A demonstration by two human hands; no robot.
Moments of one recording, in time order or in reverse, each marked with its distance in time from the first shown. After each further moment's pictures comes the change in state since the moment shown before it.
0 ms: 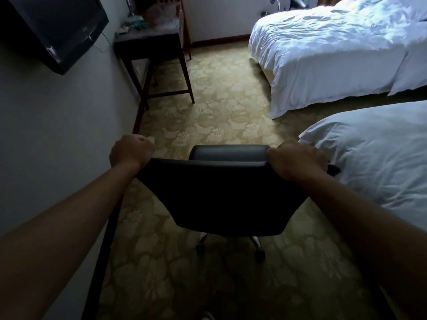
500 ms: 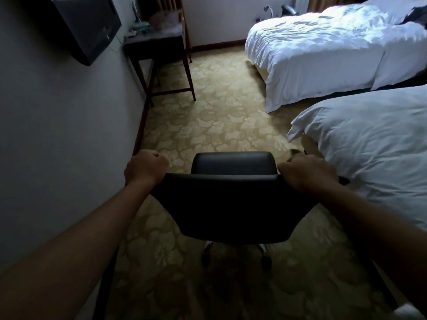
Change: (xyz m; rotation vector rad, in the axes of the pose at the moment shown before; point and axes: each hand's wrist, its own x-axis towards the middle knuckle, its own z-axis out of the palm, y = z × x) left_hand -0.204 -0.093 -0.059 0.045 -0.017 0.058; right_hand -0.222 0.055 -0.001 -0.024 -0.056 -0.022
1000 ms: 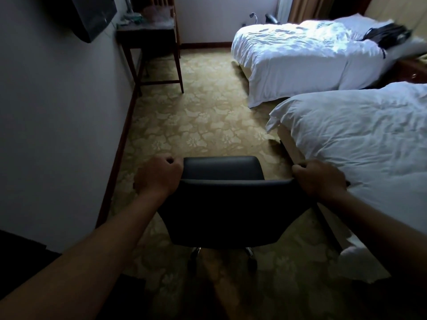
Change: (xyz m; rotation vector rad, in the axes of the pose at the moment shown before) left_hand -0.236 -0.056 -0.046 -0.102 0.028 0.122; right_hand -0.221 0.068 0.010 0.060 0.134 0.036
